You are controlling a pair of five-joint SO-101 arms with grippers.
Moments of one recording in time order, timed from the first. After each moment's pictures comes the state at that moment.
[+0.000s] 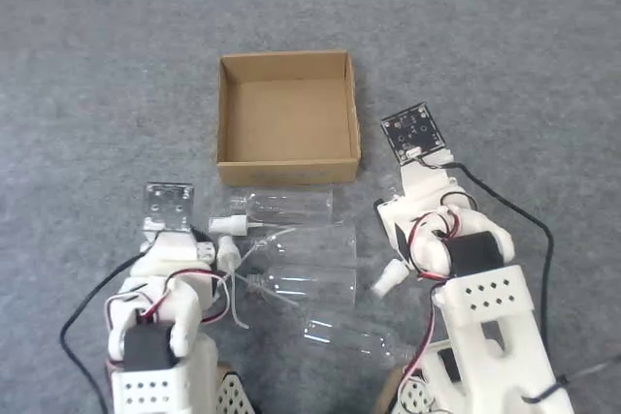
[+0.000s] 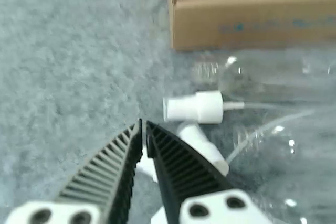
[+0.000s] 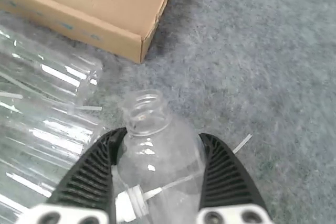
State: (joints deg) left arm -9.3 -103.2 91.1 72.0 -0.1; right arm -16.6 -51.1 55.1 56.7 10.2
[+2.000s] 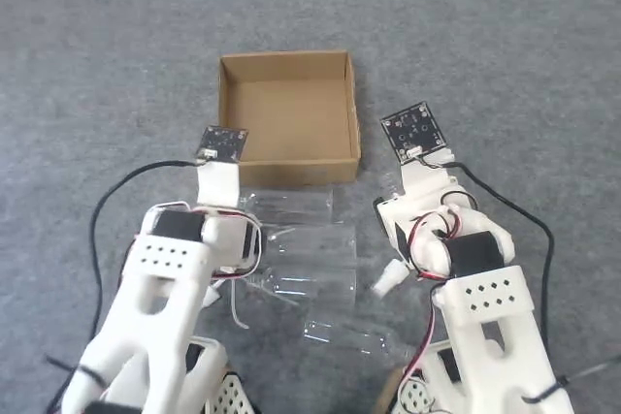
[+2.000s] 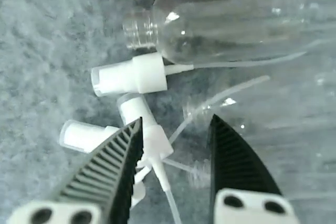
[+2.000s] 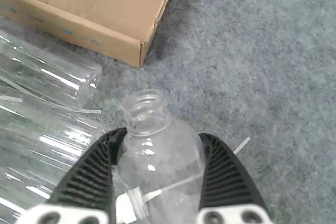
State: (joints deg) left arm 3.4 -36.1 61.8 65.1 7.2; right arm -16.6 -51.1 55.1 56.4 10.2
